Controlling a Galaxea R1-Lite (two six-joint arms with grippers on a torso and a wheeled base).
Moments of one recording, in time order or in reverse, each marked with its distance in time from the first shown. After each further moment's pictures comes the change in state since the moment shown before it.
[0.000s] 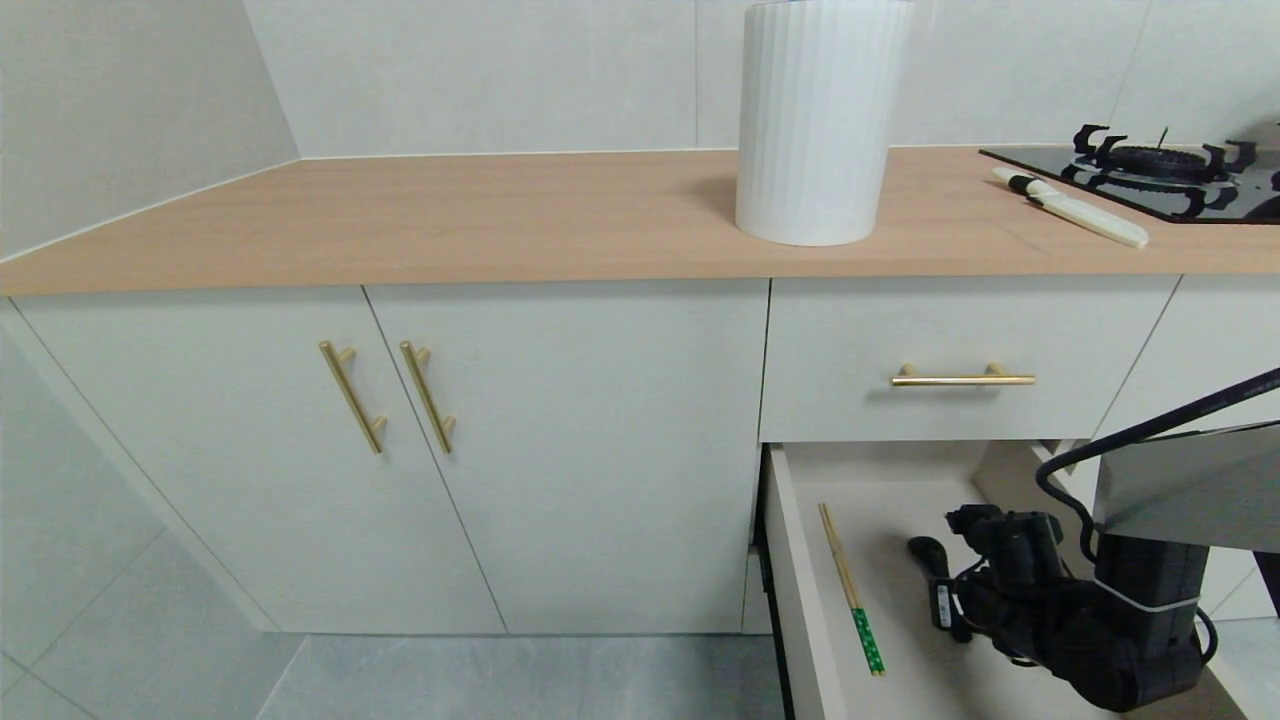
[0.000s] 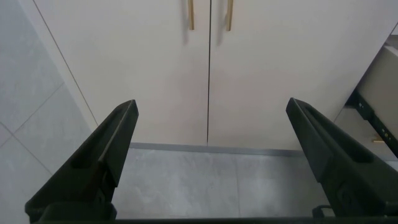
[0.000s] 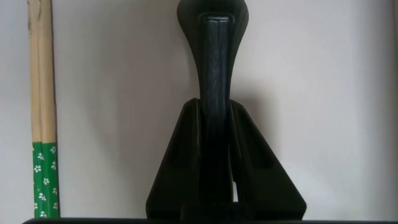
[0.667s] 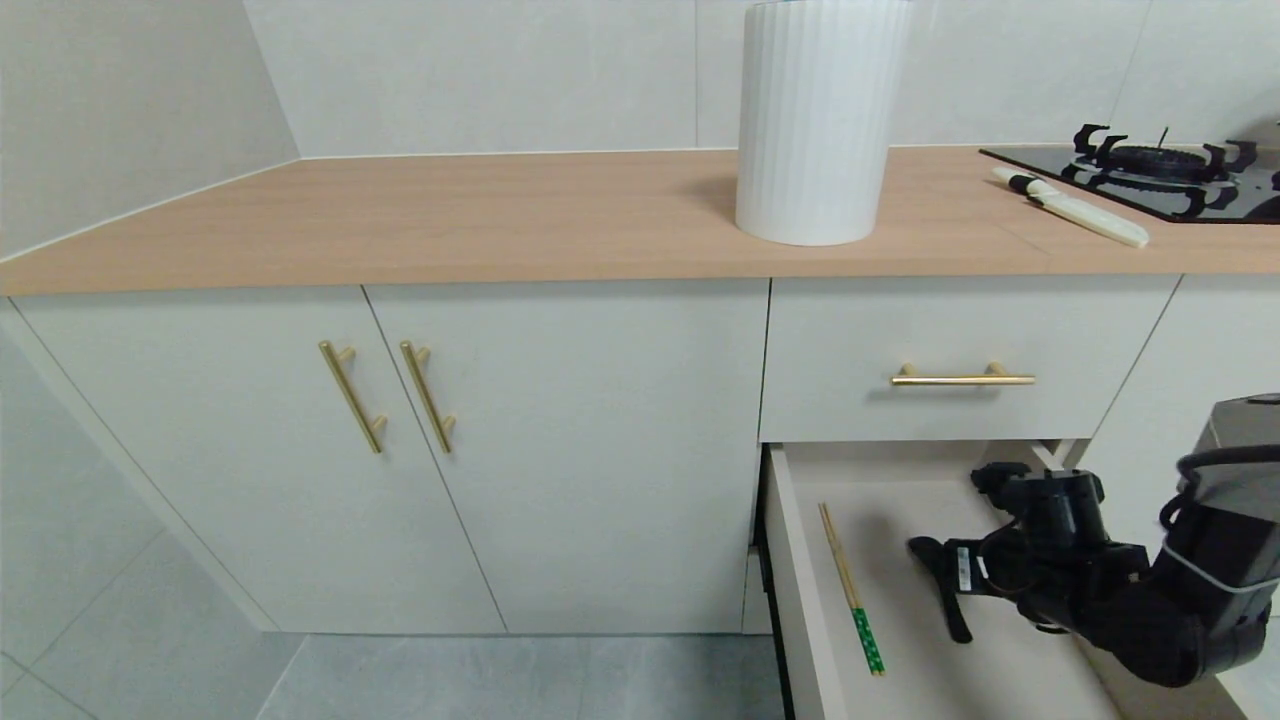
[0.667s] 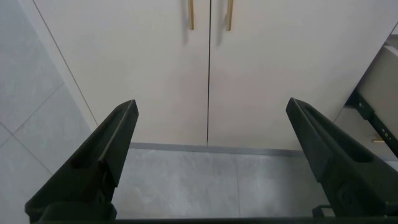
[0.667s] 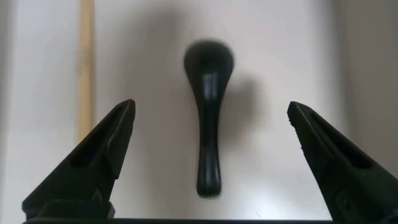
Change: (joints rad) left arm 0.000 0.000 0.000 0.000 0.000 0.000; right arm -0.001 -0.245 0.020 0.152 0.000 0.000
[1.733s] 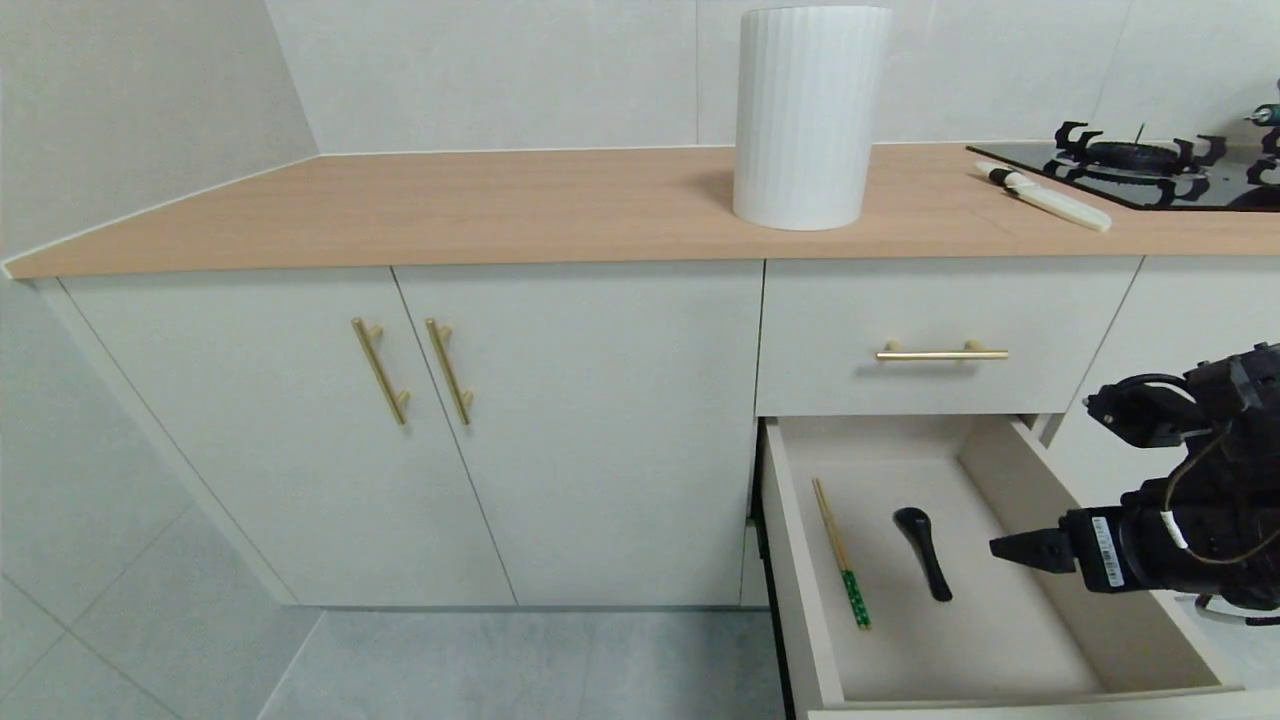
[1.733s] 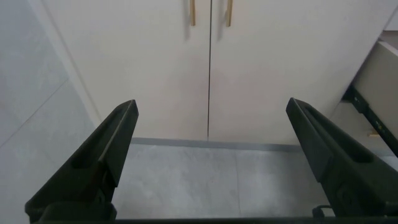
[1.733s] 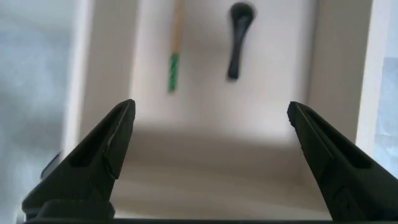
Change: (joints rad) left arm 0.000 0.000 0.000 0.001 0.000 0.000; right arm 0.087 -0.721 -0.234 1.104 0.143 0.006
